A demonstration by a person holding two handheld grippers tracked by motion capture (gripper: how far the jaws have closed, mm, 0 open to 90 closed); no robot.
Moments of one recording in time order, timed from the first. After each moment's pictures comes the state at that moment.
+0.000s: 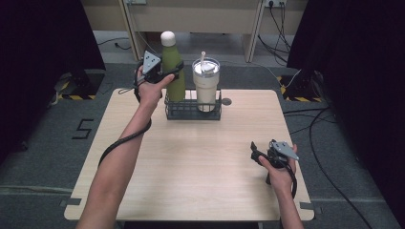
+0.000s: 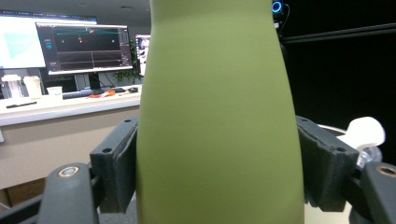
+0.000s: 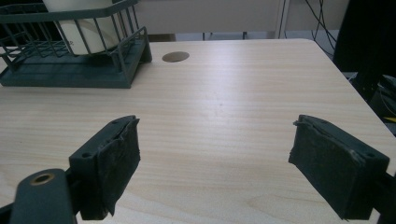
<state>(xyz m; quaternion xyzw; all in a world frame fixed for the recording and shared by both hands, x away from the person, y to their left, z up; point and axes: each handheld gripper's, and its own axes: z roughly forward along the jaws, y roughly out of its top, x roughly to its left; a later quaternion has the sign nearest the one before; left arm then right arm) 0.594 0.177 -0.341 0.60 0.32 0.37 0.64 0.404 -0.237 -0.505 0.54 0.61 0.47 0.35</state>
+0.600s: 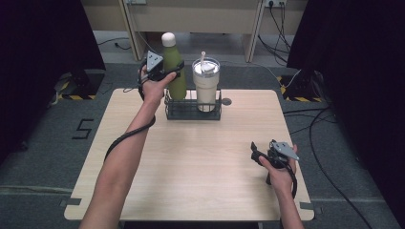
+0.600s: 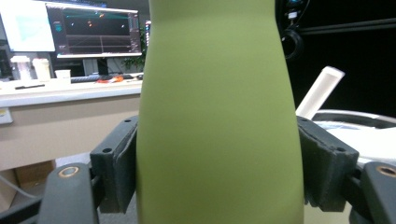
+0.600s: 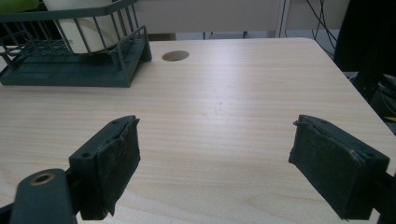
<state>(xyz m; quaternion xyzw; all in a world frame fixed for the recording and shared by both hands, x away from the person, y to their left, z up) 0.620 0.176 -0.358 0.60 0.36 0.36 0.62 0.404 -0.238 -0.507 0.53 0.62 0.46 0.34</state>
